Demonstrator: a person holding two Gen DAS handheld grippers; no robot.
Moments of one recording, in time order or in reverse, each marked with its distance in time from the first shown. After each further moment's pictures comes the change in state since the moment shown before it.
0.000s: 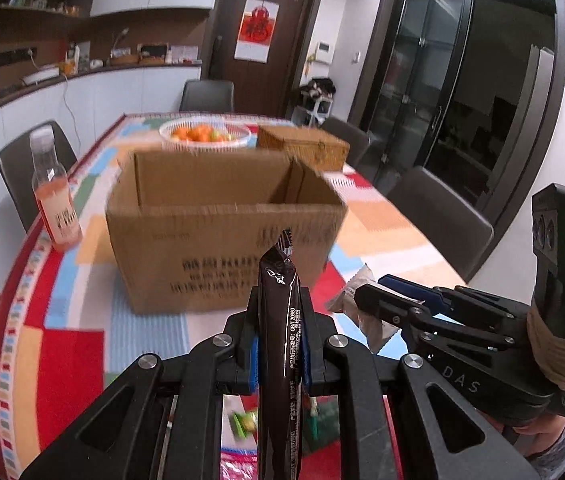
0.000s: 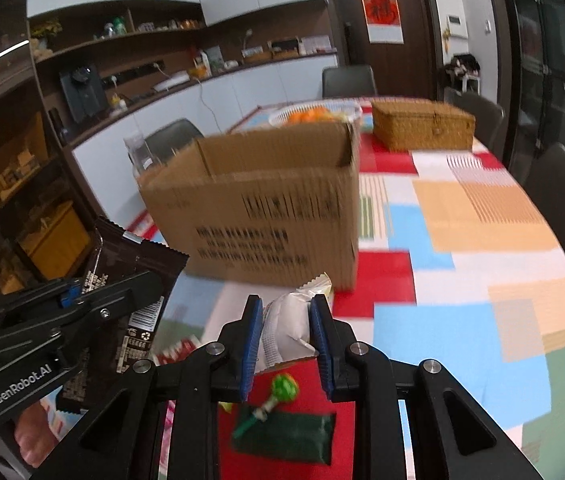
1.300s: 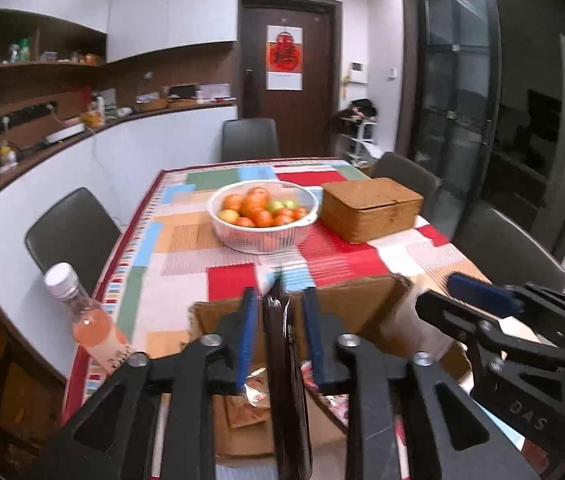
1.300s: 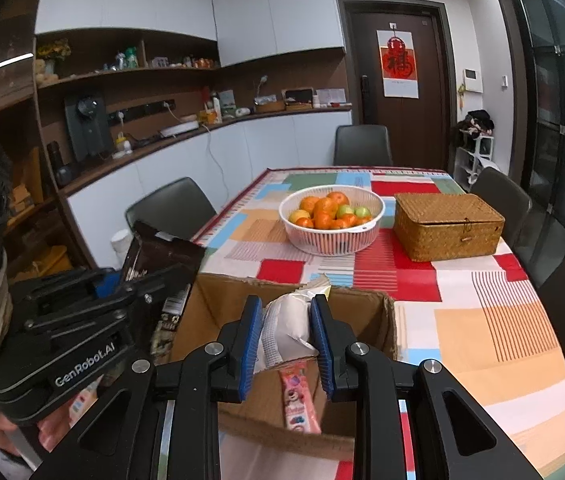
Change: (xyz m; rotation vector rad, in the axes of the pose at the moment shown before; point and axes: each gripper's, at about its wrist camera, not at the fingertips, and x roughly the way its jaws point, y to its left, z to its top) left arm 0.071 0.057 0.136 0.083 -0.084 0.209; right arm 0.058 0.021 0.148 -0.068 -0.154 -0.018
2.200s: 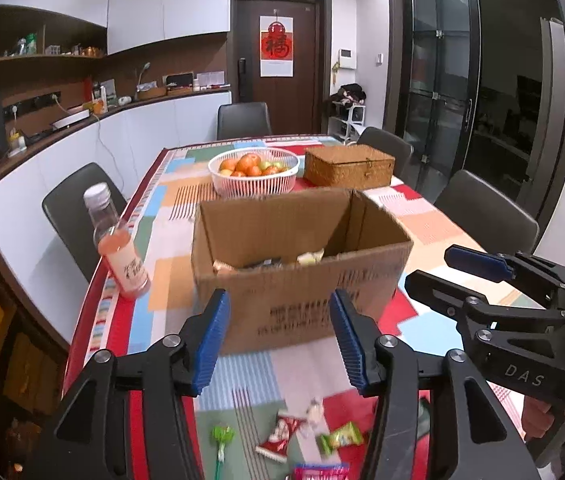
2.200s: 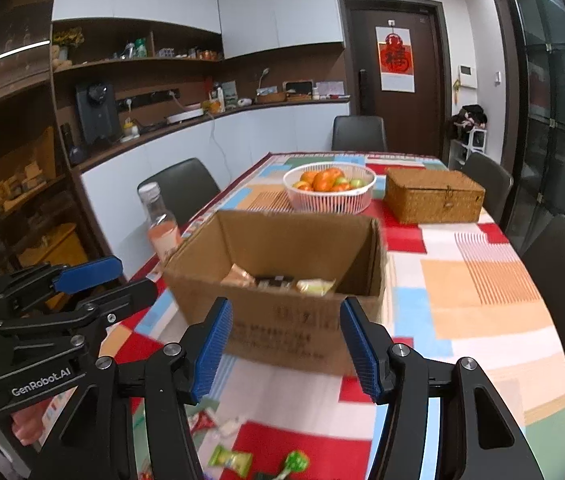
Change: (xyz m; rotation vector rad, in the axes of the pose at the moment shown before) left arm -0.106 -0.021 -0.100 0.022 0.057 -0.015; right arm -0.079 0.018 -0.078 -0.016 0.029 0.003
